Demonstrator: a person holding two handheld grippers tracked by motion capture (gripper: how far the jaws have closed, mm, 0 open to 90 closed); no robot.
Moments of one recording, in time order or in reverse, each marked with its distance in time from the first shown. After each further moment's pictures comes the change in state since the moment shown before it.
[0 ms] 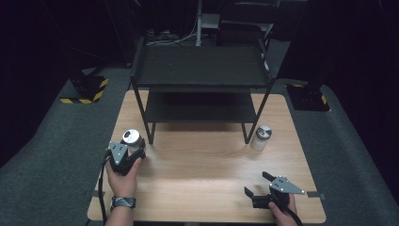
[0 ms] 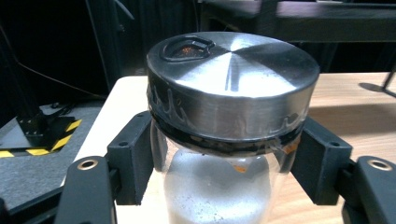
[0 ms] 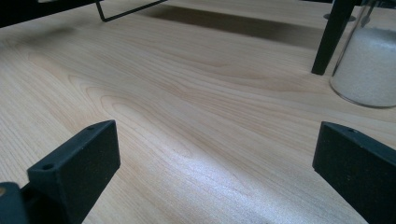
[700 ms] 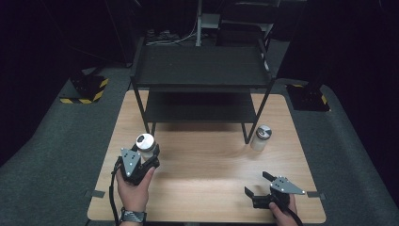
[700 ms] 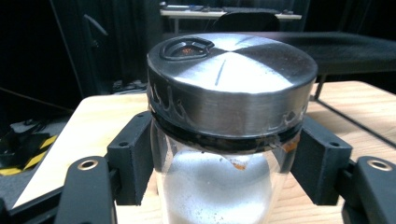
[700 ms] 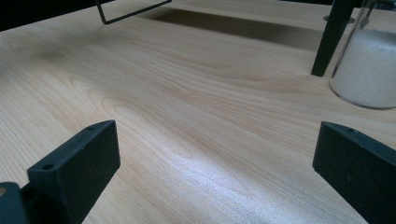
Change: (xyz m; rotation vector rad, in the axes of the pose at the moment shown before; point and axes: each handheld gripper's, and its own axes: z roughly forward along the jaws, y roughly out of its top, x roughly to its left) left arm -0.047 0.028 -0.039 -0.038 -0.082 0.027; right arm -0.001 -0.001 -0.001 -0.007 0.005 0.002
